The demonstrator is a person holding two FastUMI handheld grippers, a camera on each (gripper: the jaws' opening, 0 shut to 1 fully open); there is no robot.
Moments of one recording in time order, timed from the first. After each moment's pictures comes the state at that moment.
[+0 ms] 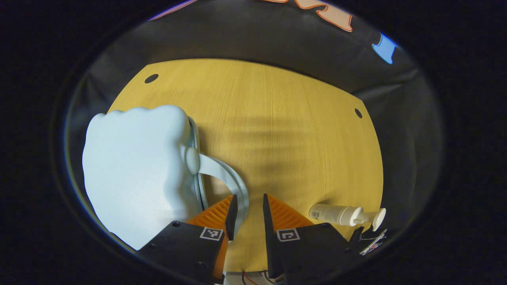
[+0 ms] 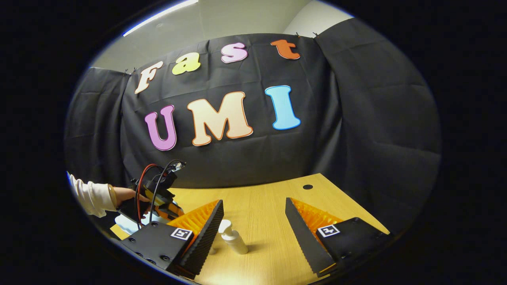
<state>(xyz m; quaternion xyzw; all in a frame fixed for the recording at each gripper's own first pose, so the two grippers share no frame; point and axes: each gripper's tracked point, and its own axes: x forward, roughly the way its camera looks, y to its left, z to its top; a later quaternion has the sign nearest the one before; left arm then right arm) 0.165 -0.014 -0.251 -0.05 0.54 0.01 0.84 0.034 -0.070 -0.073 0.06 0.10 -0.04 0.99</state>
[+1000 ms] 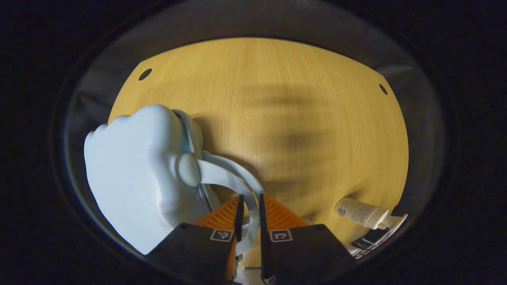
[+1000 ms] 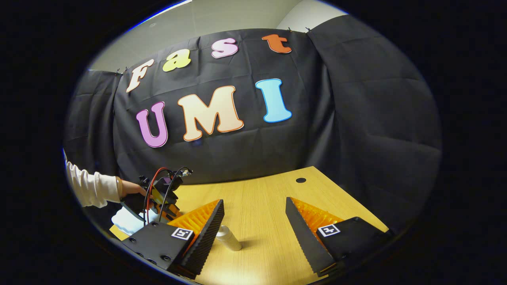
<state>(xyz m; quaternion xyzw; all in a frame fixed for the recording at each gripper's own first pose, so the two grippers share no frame) 0.169 0.003 -0.280 0.02 0.62 0.03 0.78 0.033 -0.093 -0.092 0.07 0.11 -0.06 0.99</state>
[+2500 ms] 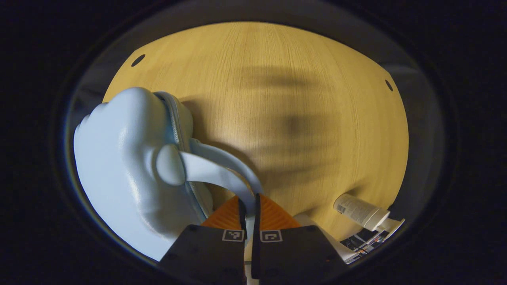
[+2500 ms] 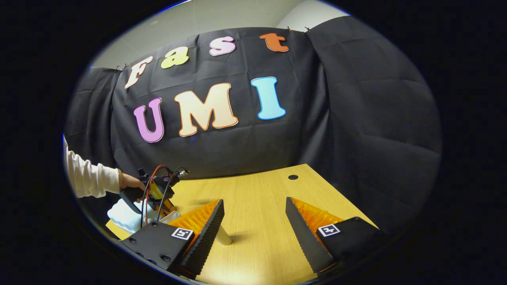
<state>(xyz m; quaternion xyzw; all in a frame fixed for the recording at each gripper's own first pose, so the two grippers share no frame) 0.163 -0.001 -0.293 -0.03 0.65 0.03 0.76 0.014 -0.115 -0.094 0.05 0.13 -0.07 0.99</state>
